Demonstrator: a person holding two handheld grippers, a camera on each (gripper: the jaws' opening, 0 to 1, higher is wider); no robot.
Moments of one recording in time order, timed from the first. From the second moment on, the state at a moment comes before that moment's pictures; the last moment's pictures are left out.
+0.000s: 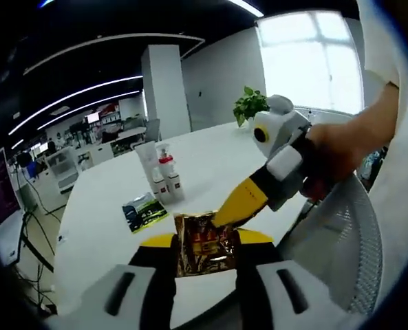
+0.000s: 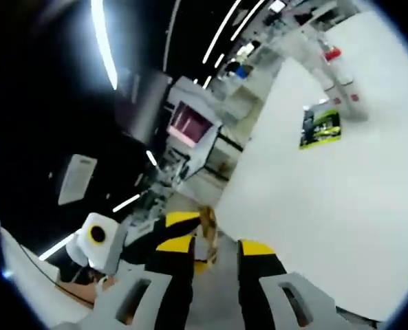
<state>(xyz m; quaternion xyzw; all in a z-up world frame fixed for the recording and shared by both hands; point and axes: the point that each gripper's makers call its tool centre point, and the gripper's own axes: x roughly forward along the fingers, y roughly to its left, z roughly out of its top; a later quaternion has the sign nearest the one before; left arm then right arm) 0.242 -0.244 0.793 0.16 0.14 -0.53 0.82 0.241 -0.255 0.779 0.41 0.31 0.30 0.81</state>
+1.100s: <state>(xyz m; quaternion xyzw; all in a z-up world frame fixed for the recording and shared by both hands) 0.229 -0.252 0.812 -0.04 0.22 -0.60 0.77 0.206 -0.279 0.805 0.35 0.26 0.40 0.81</state>
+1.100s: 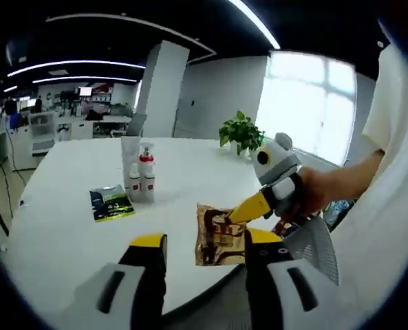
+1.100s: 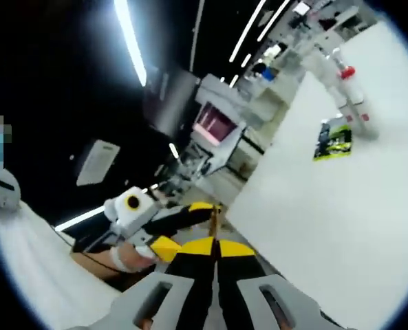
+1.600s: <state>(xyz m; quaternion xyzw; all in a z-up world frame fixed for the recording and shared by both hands) 0.192 -0.251 0.821 -0.15 0.31 -0.67 0.66 0.190 -0.254 0.830 0.31 0.21 0.47 0.80</state>
